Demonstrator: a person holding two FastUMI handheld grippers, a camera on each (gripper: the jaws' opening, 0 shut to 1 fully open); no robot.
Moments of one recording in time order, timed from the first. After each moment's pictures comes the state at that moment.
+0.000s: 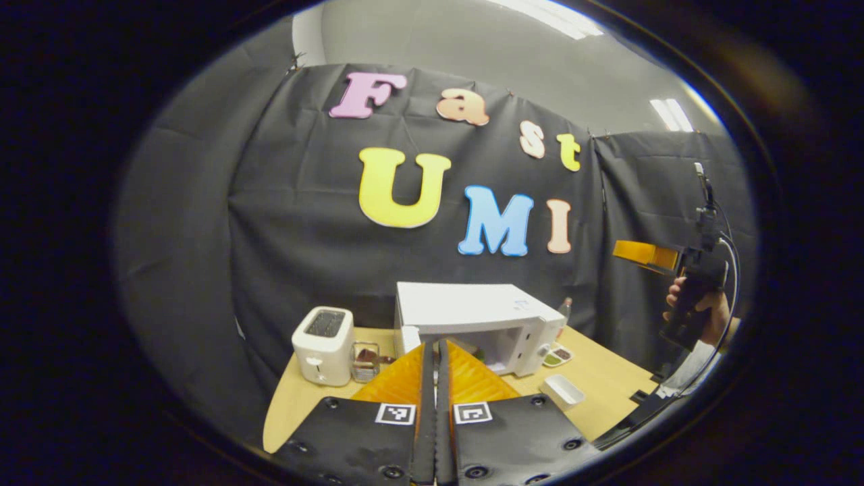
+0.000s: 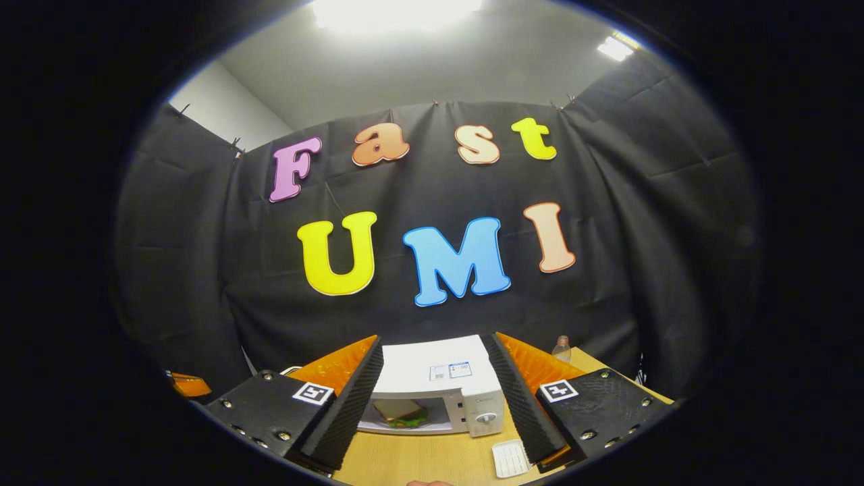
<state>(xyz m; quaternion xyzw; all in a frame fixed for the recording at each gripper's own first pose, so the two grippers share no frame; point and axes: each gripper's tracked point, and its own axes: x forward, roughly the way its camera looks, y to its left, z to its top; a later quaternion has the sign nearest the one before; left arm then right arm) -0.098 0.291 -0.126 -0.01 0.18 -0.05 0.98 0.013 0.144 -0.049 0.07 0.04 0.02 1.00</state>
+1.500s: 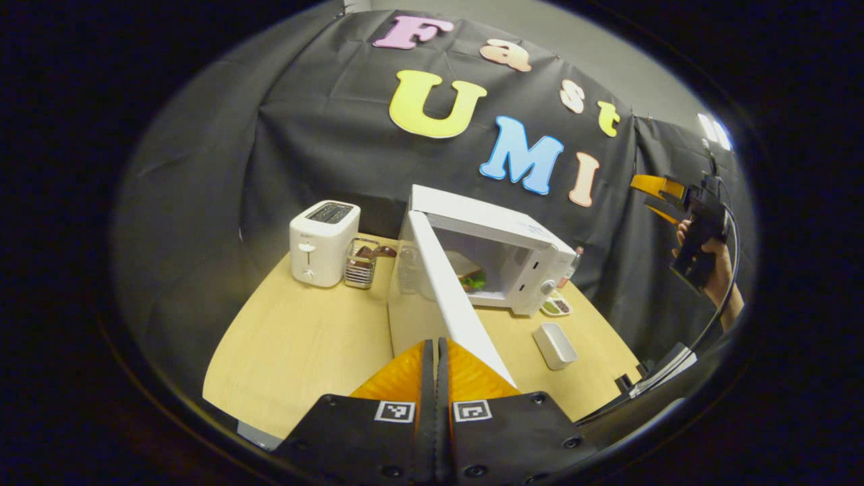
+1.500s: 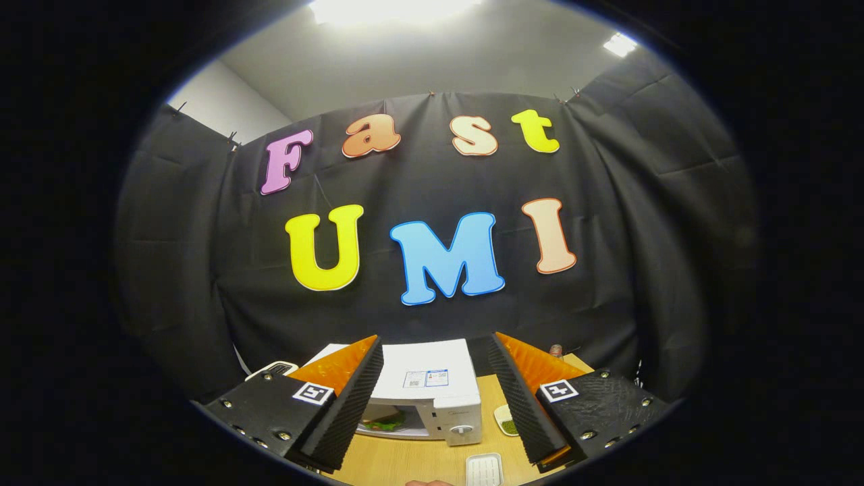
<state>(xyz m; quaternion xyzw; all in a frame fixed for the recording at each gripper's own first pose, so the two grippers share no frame) -0.154 0.247 -0.254 -0.08 0.31 -0.03 0.95 0.056 0.089 -0.055 0.06 0.04 0.03 1.00</state>
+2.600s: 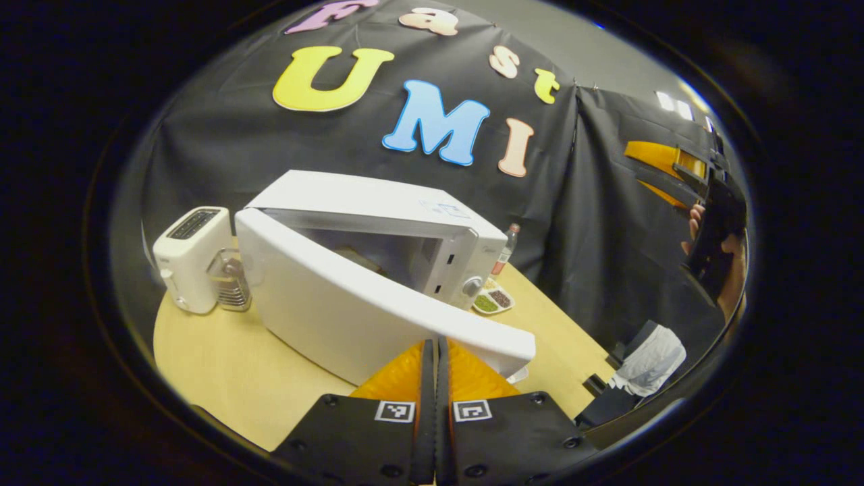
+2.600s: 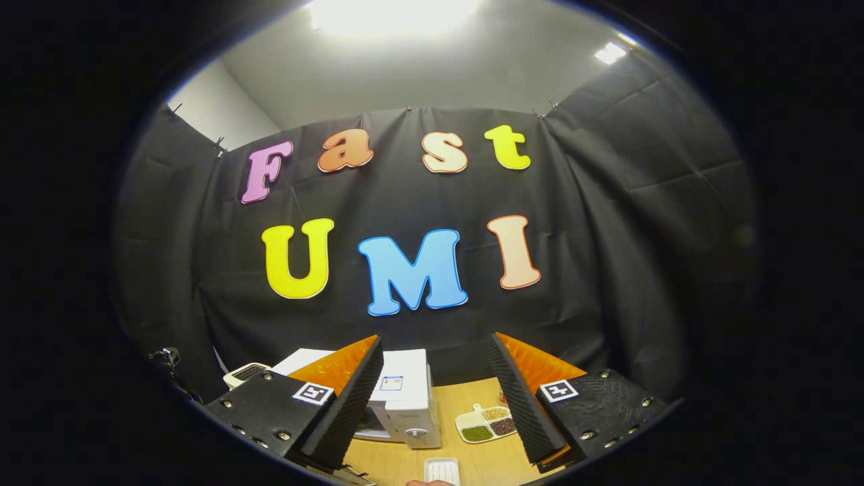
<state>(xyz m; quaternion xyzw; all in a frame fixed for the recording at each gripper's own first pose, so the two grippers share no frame) -0.028 0.074 -0.306 -0.07 0.32 -0.19 0.92 0.029 0.012 -0.042 0.05 0.02 -0.02 1.00</state>
